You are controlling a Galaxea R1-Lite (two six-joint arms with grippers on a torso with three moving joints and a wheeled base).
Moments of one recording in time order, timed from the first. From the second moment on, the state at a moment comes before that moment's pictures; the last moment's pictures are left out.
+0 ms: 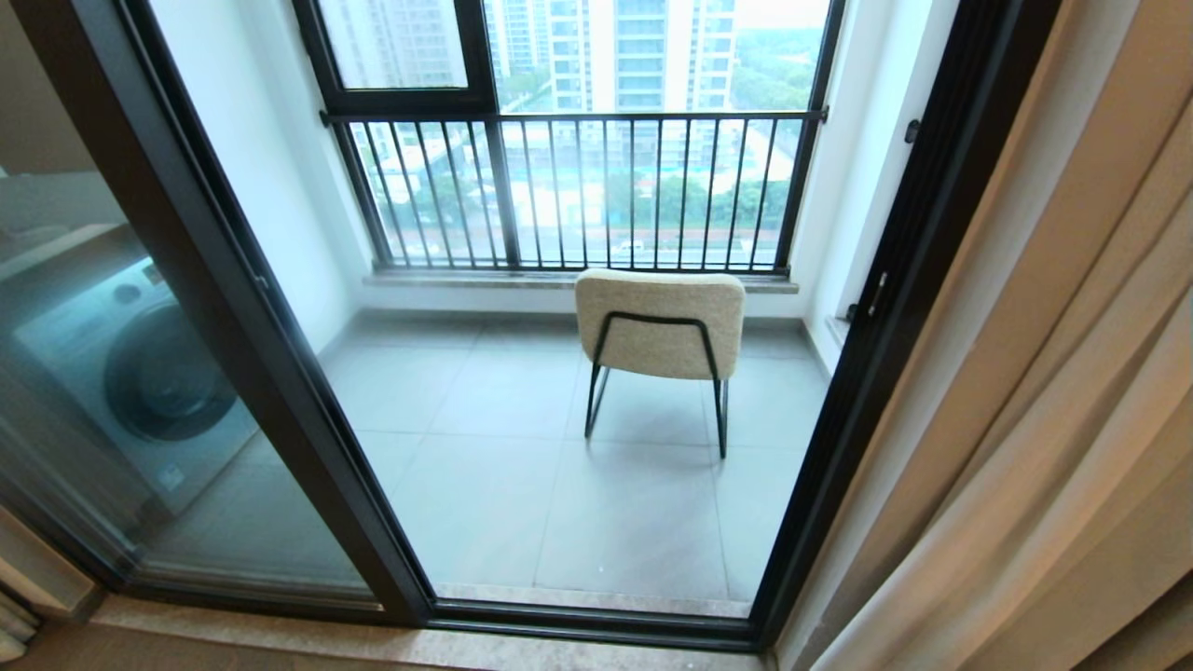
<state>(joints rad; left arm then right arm) 0.01 0.00 0.00 0.00 -0.01 0.04 -0.39 1.48 -1.21 -0.61 0.04 -0.11</state>
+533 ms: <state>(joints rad) 0.01 0.00 0.00 0.00 -0.01 0.04 -0.39 1.48 -1.20 -0.63 0.05 -0.11</state>
